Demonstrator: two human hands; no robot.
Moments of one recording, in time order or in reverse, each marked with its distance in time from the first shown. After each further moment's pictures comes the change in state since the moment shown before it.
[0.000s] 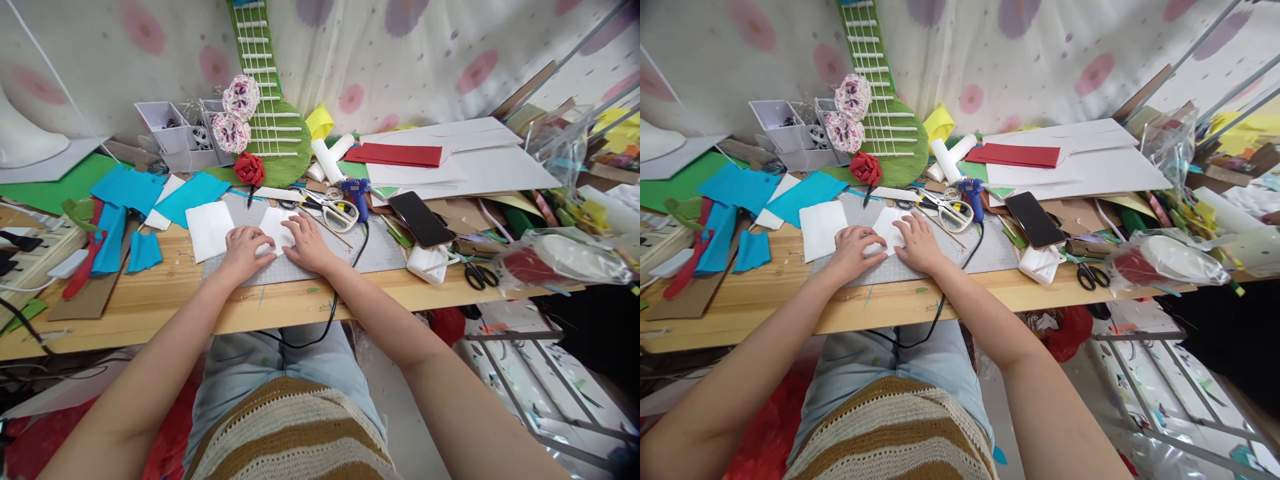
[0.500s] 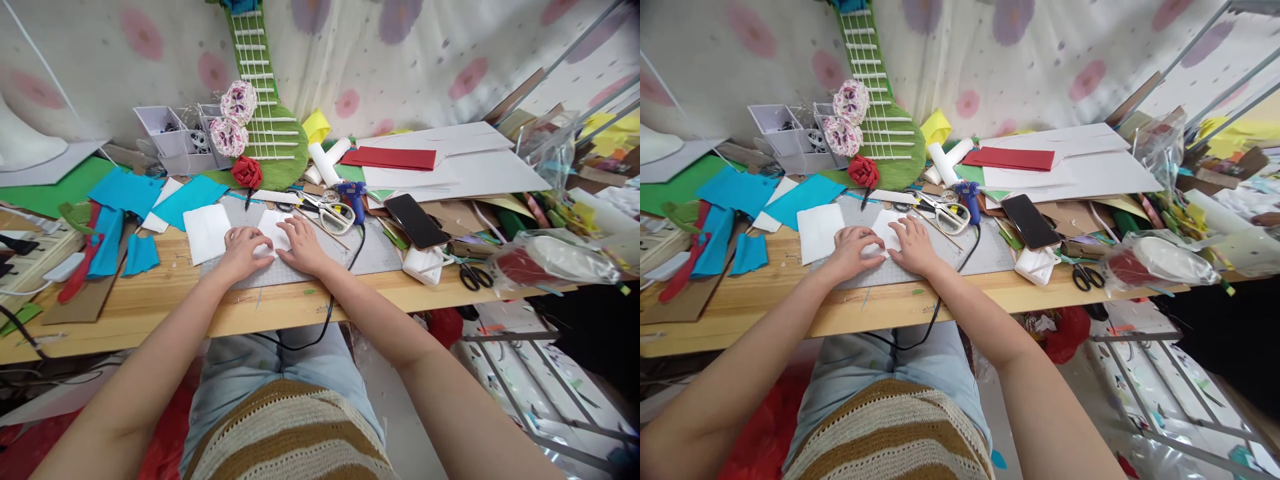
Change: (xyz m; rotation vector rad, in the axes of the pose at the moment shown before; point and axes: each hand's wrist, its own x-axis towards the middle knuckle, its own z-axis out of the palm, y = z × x) left_hand 0.006 -0.005 0.000 -0.011 -0.044 0.016; right_hand 0.003 0.000 0.009 0.022 0.050 0.005
